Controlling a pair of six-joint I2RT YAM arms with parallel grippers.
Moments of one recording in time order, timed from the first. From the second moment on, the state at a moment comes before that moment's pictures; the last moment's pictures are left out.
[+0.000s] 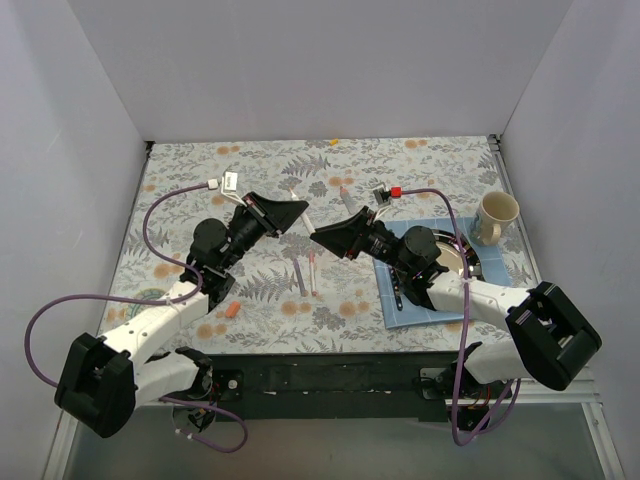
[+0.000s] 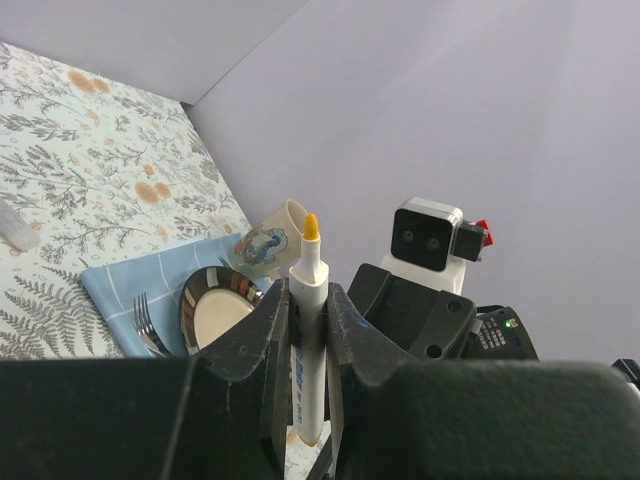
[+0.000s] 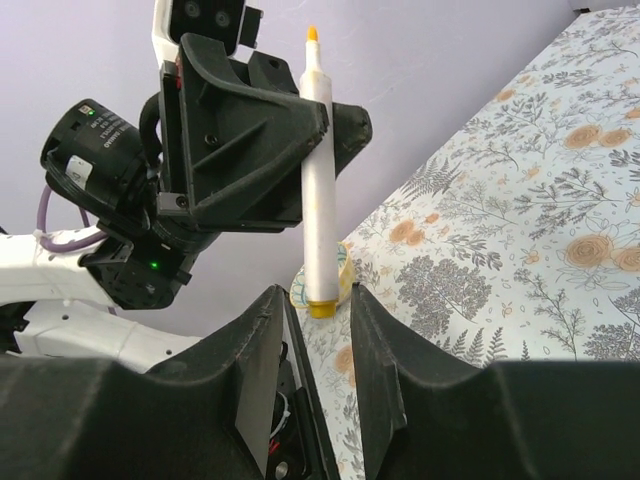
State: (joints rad) left arm -0.51 1.09 0.61 0.71 0.25 -0.99; right arm 0.75 1.34 0.59 1.01 -0.39 0.85
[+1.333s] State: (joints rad) left arm -0.51 1.09 0.55 0.82 0.25 -1.04; right arm 0.75 1.38 0.61 1.04 -0.47 0.91
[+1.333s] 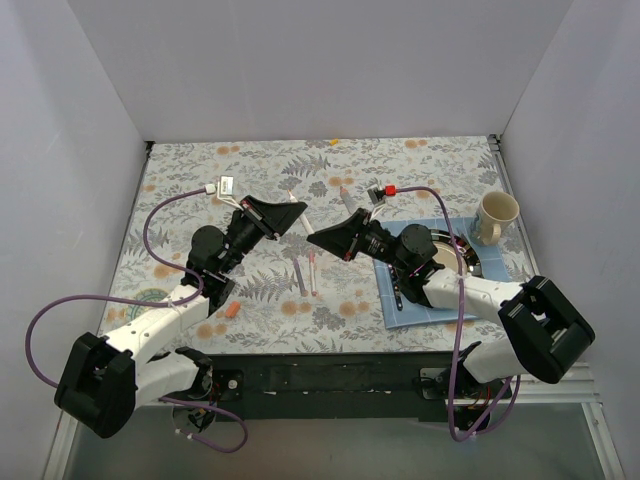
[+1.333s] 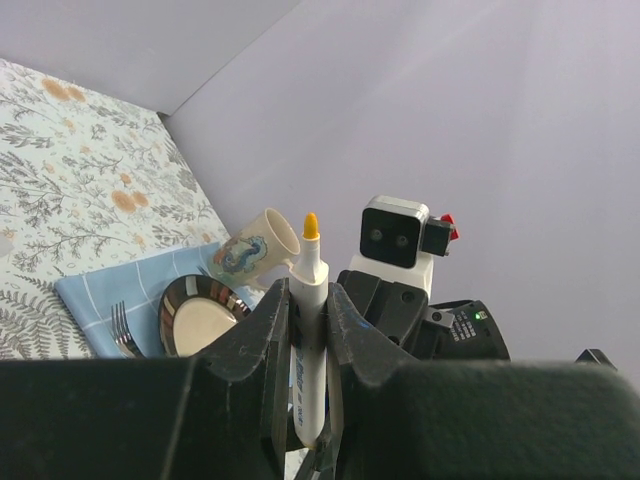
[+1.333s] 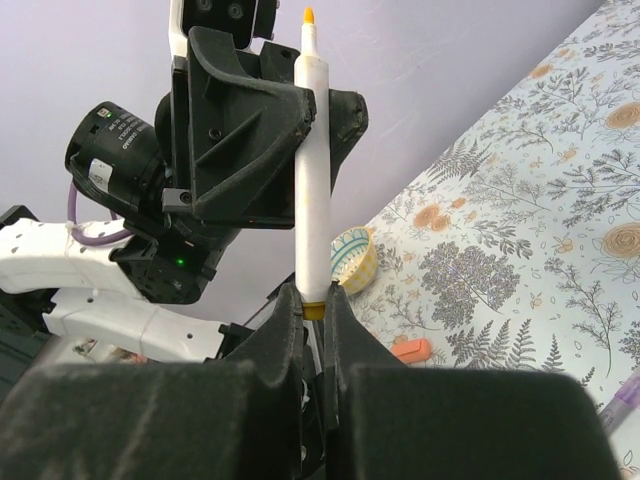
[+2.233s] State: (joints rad) left arm -0.51 0.76 0.69 0.21 0.00 -0.72; right arm 0.47 1.91 1.61 -0.05 -0.21 0.05
